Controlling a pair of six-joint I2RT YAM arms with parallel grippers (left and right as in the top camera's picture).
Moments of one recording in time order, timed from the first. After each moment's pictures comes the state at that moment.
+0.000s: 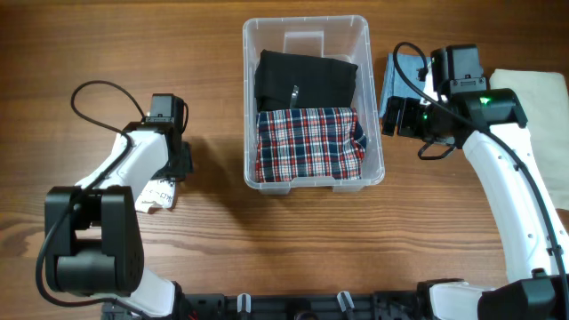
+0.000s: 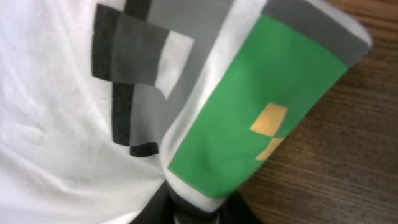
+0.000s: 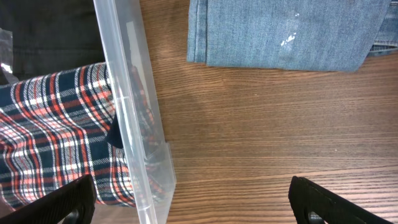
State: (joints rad) left arm -0.03 1.74 0.96 -0.67 -0.29 -0.23; right arm 0.10 1.48 1.33 -1.05 -0.02 0.26
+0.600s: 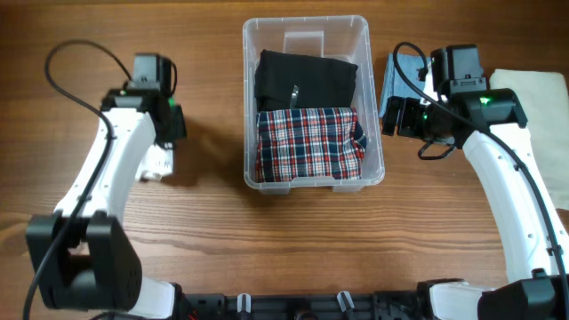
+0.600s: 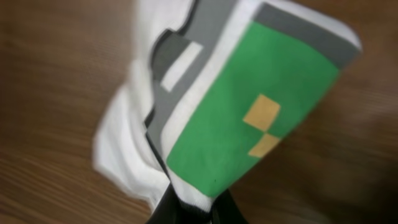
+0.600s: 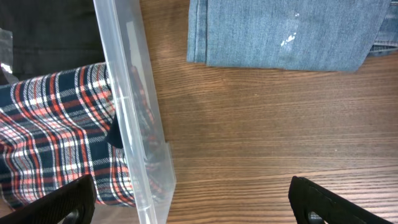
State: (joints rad) left arm -0.04 1.66 1.27 -0.89 -0.25 -0.23; right arm 0.10 1.48 1.33 -1.05 -0.02 0.26
